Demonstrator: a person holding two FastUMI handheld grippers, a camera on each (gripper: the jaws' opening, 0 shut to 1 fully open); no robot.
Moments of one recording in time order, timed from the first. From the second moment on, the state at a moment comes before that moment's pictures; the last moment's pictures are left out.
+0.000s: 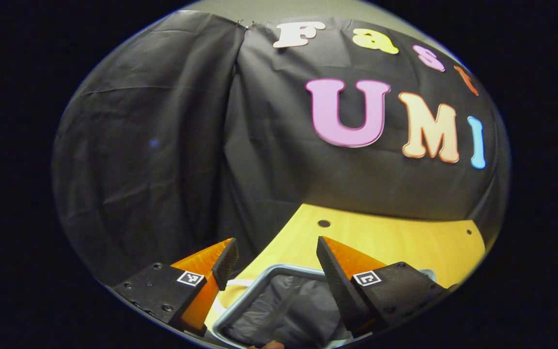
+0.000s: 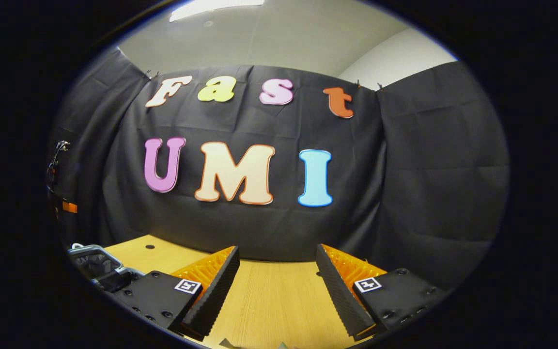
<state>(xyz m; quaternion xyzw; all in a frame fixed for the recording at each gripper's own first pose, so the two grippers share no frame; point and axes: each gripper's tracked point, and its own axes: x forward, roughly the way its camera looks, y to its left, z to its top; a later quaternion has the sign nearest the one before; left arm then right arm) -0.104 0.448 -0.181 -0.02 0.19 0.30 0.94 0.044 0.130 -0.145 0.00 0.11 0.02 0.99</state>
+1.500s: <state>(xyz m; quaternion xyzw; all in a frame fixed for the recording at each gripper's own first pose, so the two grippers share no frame) -0.048 -0.021 -0.278 -0.07 0.23 0.00 0.97 0.002 0.050 -0.181 0.02 0.14 0.18 0.97</state>
